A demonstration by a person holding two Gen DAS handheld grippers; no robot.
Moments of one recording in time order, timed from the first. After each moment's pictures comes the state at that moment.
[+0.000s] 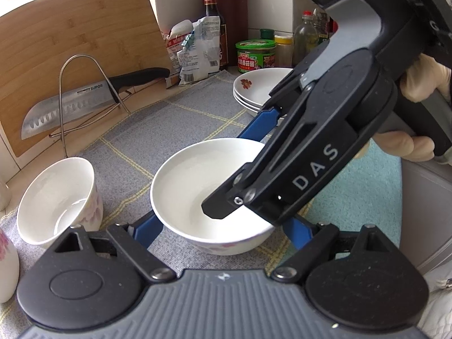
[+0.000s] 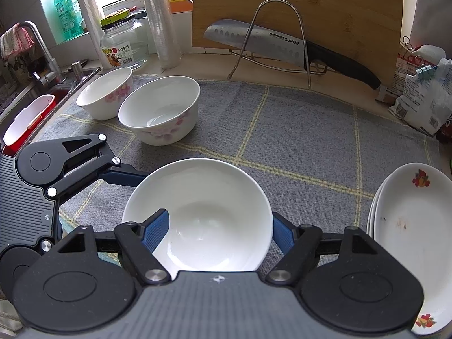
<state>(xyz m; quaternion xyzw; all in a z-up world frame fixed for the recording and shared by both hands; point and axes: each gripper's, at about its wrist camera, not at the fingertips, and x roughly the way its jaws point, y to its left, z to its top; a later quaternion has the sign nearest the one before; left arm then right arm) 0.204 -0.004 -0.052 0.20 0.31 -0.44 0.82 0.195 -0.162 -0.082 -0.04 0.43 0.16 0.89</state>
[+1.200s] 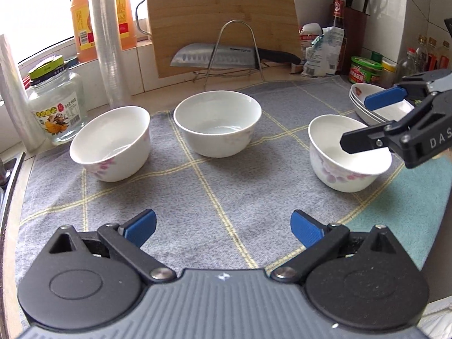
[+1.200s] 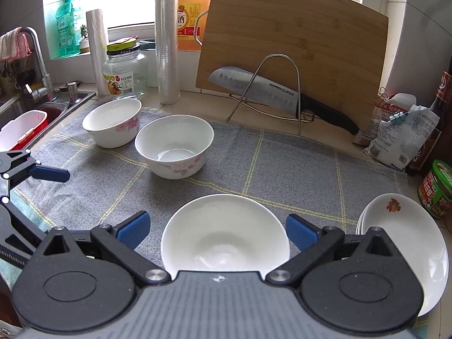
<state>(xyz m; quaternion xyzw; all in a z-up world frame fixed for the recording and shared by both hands) 0.205 0.125 -0.040 0.12 0.36 -0.25 0.89 0.154 -0.112 -0.060 -0.09 0.35 0.11 0.93</state>
